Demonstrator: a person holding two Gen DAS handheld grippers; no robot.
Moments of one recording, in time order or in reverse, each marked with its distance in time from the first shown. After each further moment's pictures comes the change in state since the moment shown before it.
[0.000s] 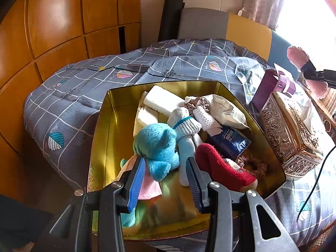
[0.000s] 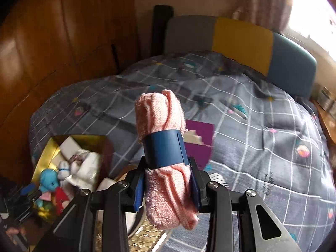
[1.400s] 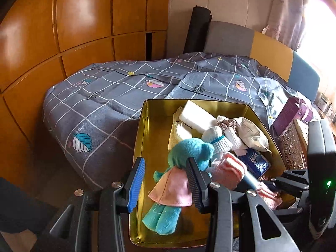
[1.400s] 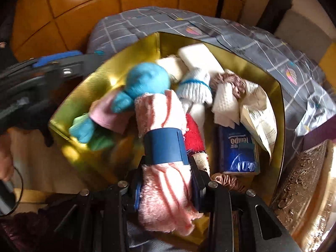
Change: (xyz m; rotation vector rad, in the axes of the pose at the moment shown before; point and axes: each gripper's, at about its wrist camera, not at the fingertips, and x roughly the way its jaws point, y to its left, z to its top) left arm -0.014 0.047 0.012 -0.120 -0.061 0.100; right arm 0.106 0.243 -0.118 -0.406 0.278 0.251
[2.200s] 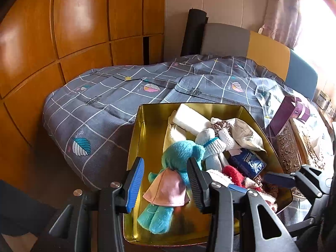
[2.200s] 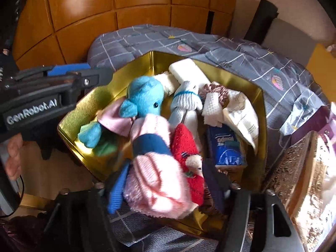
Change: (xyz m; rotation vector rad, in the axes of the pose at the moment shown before) left arm -0.010 -0.013 0.001 0.022 -0.026 0.007; right arm -0.040 0.010 -0.023 -0.005 -0.141 -0.063
